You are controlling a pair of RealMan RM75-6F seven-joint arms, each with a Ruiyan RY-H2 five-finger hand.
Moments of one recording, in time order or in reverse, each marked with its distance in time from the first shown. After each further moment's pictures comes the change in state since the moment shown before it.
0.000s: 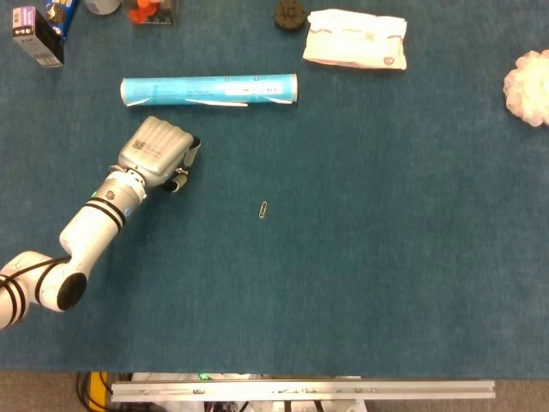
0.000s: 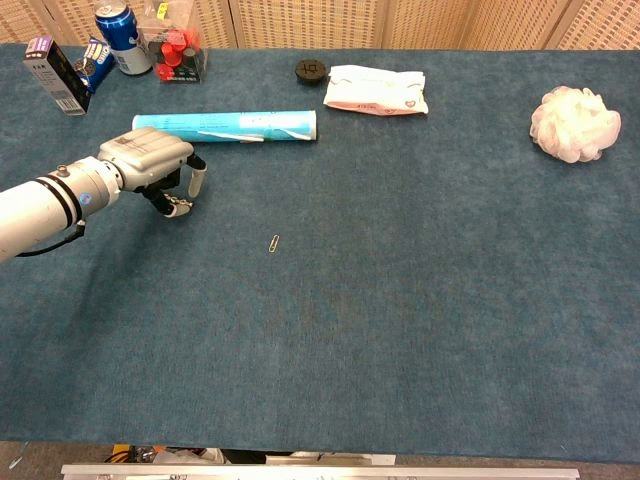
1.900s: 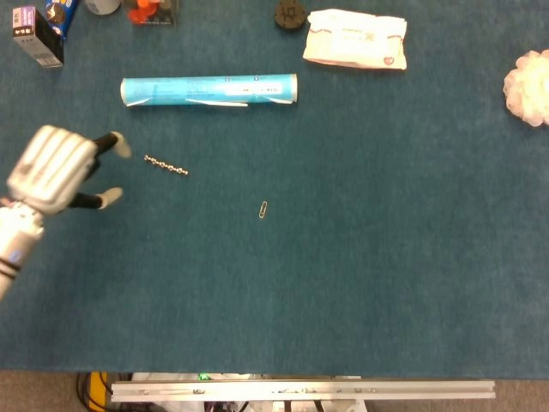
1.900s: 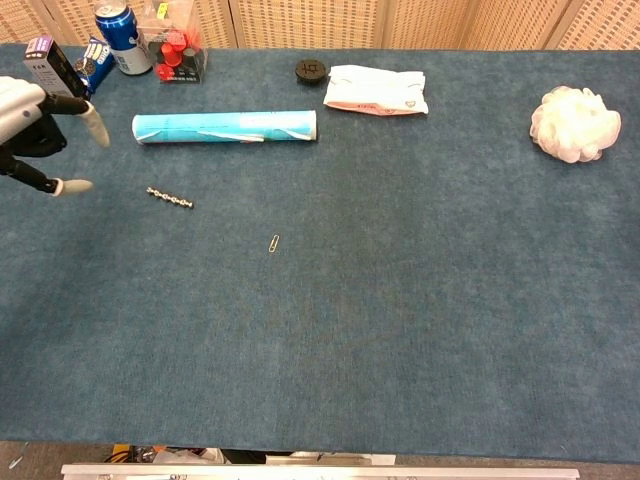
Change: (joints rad) left arm 0.289 0.349 -0.004 -0.273 0.378 0.361 -0.375; right arm 0.044 -0.002 0.011 -0.051 -0.039 -0.024 -0.078
